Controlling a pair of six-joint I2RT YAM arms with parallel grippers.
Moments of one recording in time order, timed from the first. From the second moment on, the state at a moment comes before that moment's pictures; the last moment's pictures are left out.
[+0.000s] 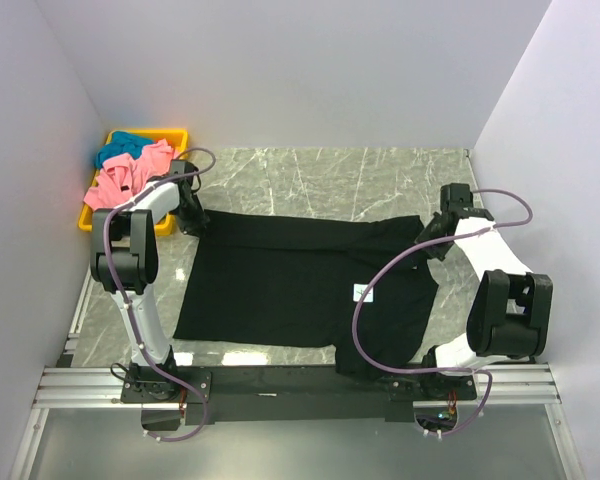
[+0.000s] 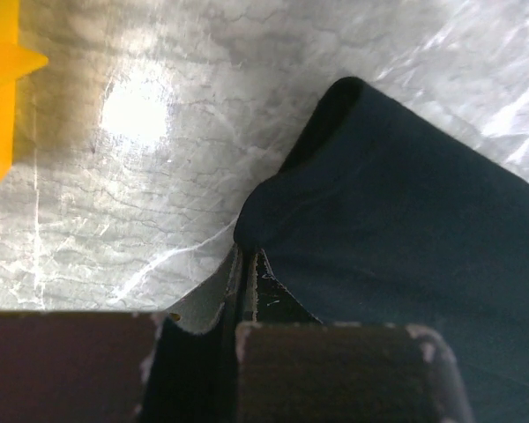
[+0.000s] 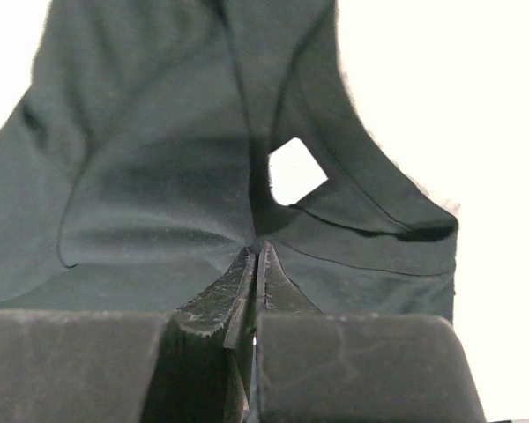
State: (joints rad) left arm -0.04 2.00 1.44 -0.67 -0.02 -0.47; right arm -0.10 1.49 1.04 -0.71 -0.03 0.62
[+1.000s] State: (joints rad) left arm -0.04 1.83 1.38 -0.64 -0.07 -0.55; right arm -0.18 1.46 1.00 -0.51 -0.09 0.60
